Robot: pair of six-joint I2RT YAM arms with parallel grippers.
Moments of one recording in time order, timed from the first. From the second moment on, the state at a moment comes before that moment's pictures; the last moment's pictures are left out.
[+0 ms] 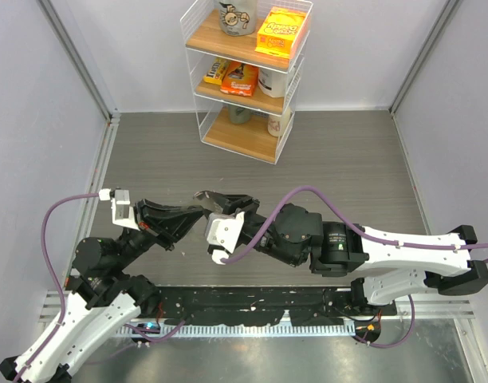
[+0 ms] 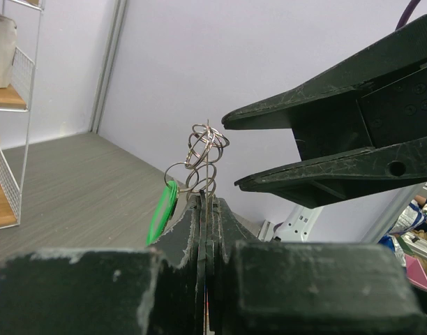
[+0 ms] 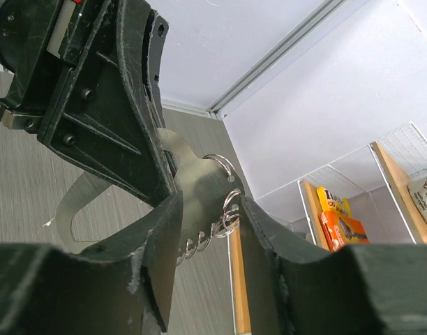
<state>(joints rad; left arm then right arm) -0.69 0.32 0.59 0.16 0.31 -0.55 1.52 1.24 1.37 -0.12 0.42 -0.70</state>
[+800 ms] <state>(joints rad) -0.69 0.30 0.59 0.16 0.35 -0.58 1.55 1.26 1.36 -0.03 0.54 -0.85</state>
